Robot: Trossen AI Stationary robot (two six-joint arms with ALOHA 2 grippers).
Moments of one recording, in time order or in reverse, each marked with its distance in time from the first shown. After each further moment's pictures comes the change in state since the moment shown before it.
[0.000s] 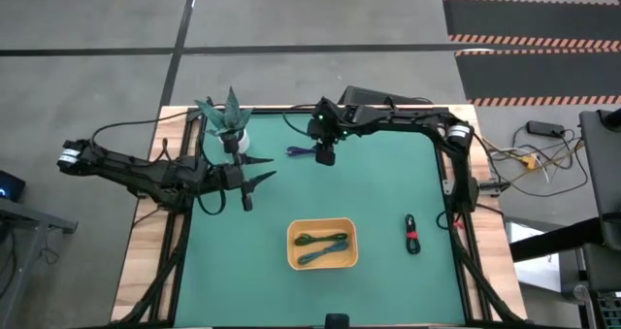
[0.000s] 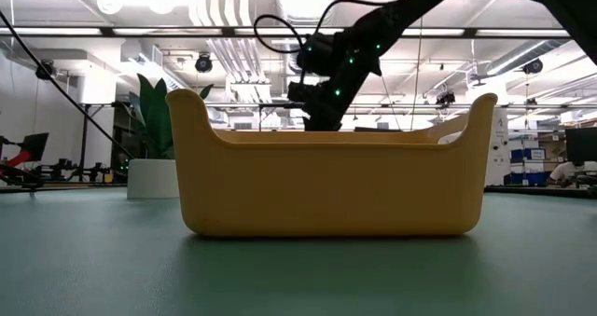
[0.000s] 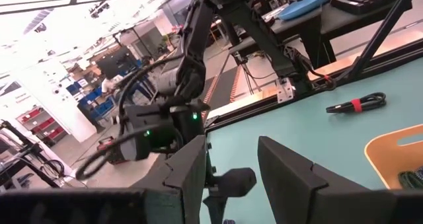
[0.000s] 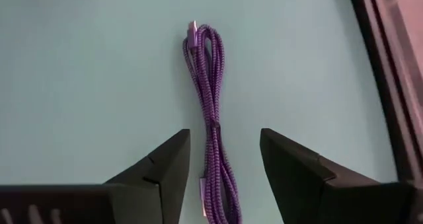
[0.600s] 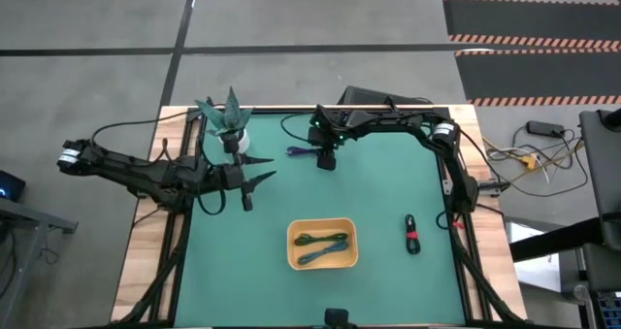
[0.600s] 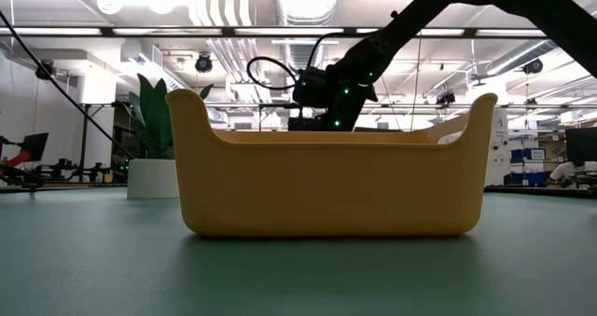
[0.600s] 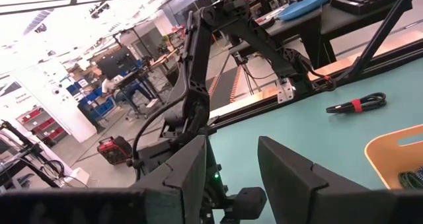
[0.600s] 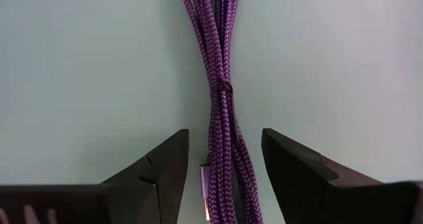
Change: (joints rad) left arm 0.000 0.000 0.000 0.001 0.000 0.001; right arm -0.023 0.125 0.001 -0.009 -0.013 -0.015
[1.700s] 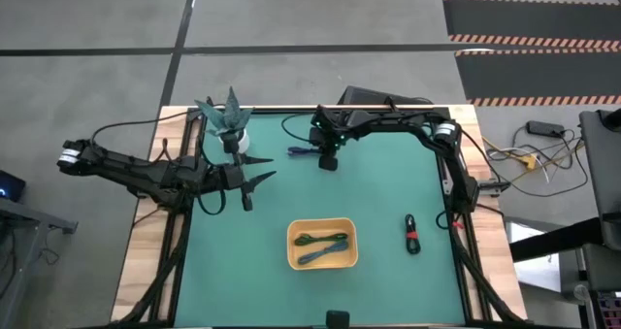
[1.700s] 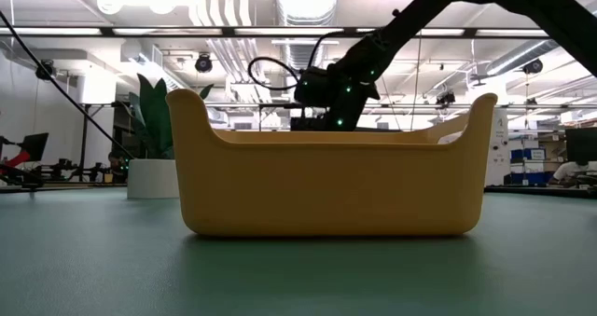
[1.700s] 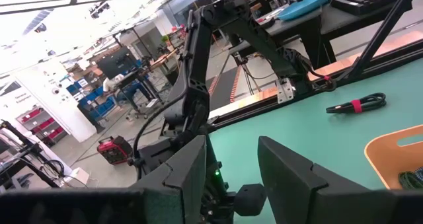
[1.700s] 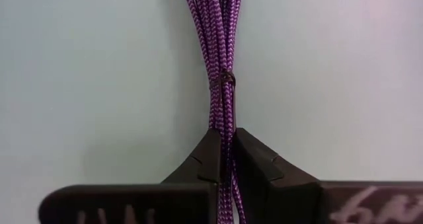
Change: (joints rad) left arm 0.000 0.000 0.000 0.000 0.000 -0.002; right arm 0.000 -0.017 -0.008 -0.025 0.000 -0.004
